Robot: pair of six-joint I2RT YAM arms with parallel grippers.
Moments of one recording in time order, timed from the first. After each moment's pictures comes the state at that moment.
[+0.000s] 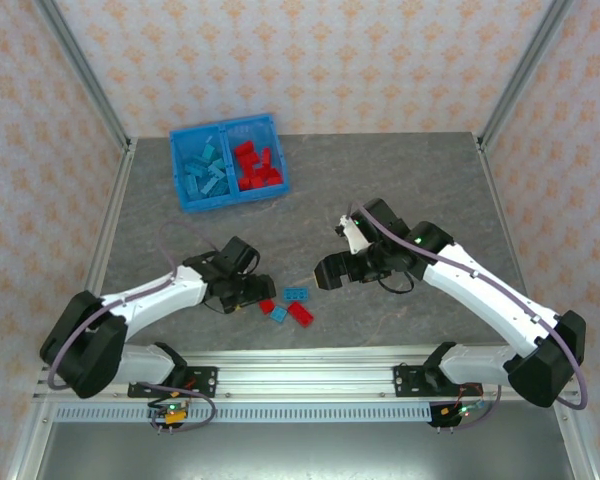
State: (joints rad) left arm -0.58 1.33 0.67 -0.56 0.18 -0.90; right arm 0.72 1.22 1.14 -0.98 -0.34 0.42
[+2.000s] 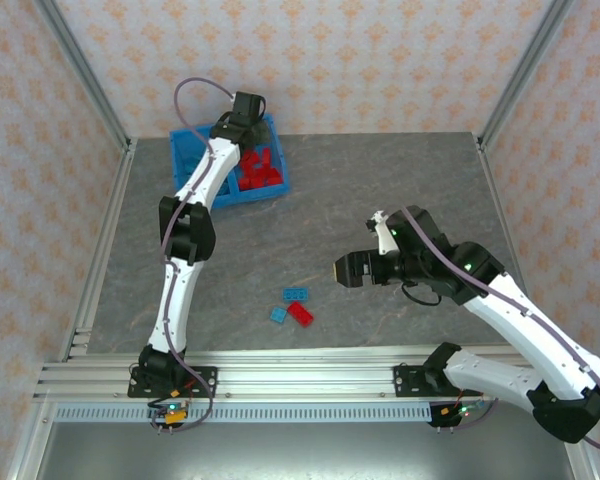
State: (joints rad) left arm -0.21 2.54 2.51 -0.66 -0.17 -0.36; right arm 0.72 0.98 1.14 -1.02 -0.22 0.53
